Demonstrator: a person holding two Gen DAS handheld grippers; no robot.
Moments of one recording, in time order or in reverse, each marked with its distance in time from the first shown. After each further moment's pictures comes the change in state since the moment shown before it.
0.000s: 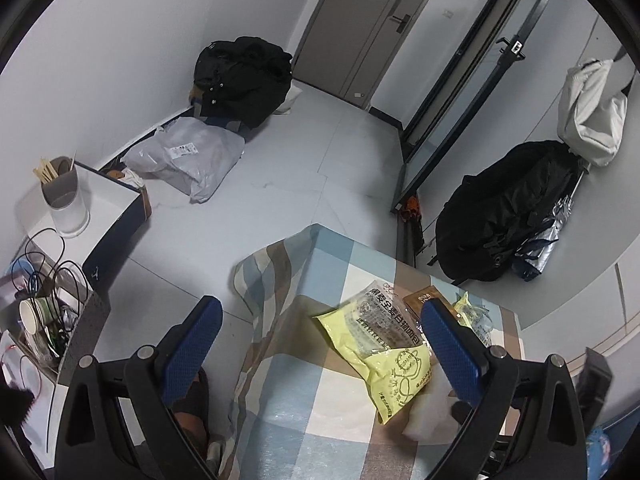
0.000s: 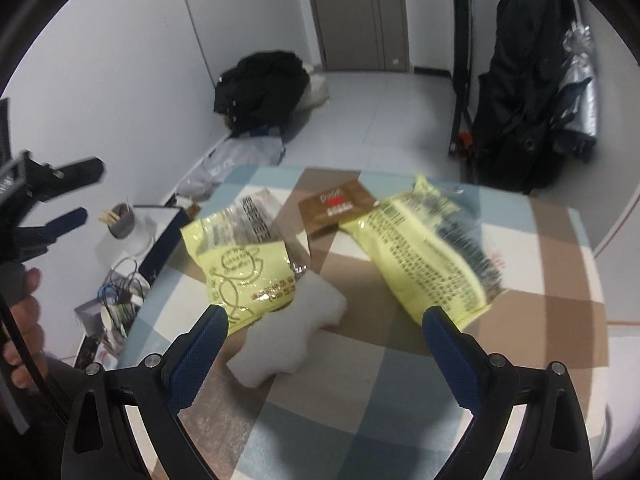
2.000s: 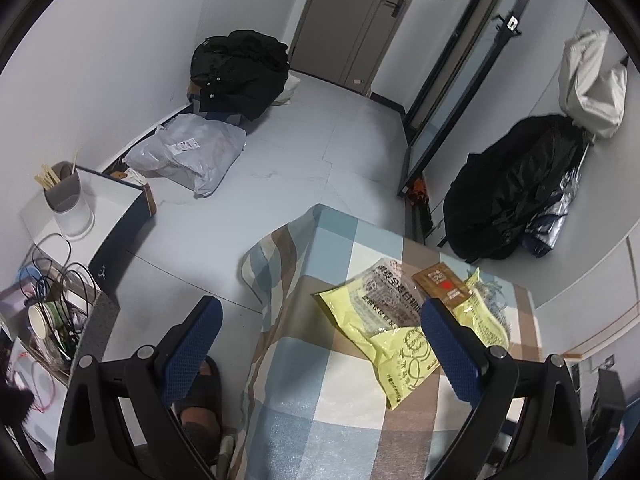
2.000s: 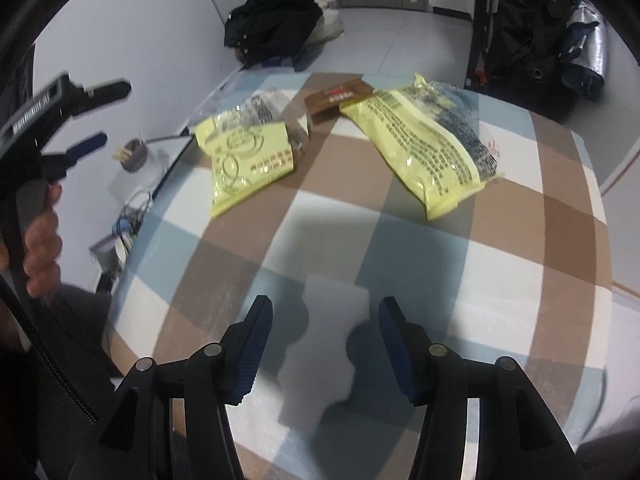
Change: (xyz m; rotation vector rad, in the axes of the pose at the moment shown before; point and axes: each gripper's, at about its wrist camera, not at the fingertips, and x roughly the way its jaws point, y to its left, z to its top) left arm 0.008 -0.011 -0.013 0.073 0.032 0.057; right arm -0.018 -0.014 -0.046 -0.005 0.231 0.061
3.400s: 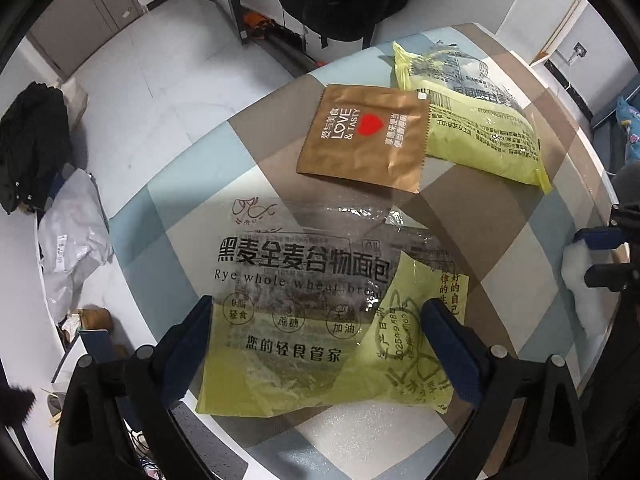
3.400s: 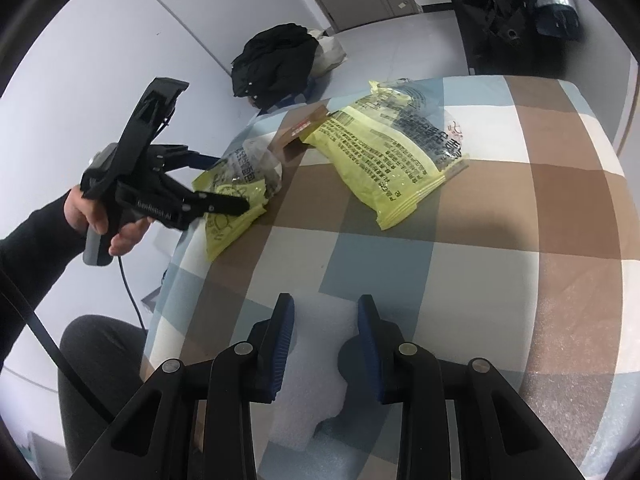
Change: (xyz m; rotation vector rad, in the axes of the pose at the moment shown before) left arm 0.122 -0.089 -0.016 0.893 0.573 -0.109; right arm -0.002 -0.062 -0.010 0.165 -0.102 0.236
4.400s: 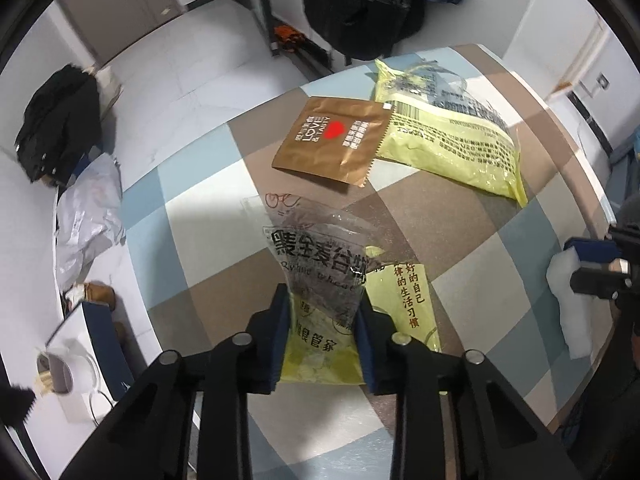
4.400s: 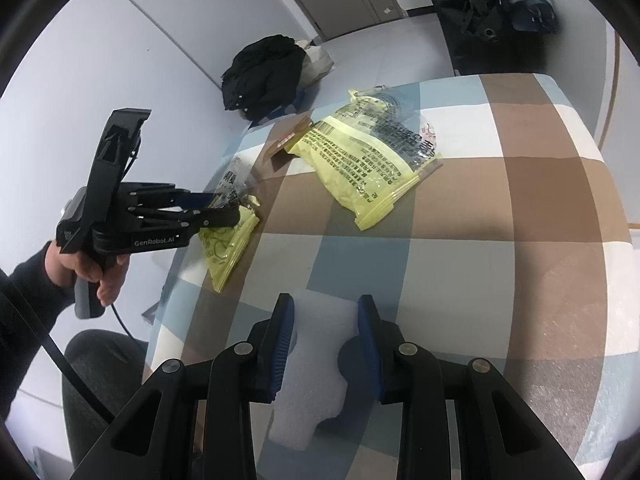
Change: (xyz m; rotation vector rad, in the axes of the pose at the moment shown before) left arm -0.023 -0.032 -0.013 -0.132 -0.068 0.062; right arm -0.011 -0.008 -0.004 0.045 -0.040 -0.014
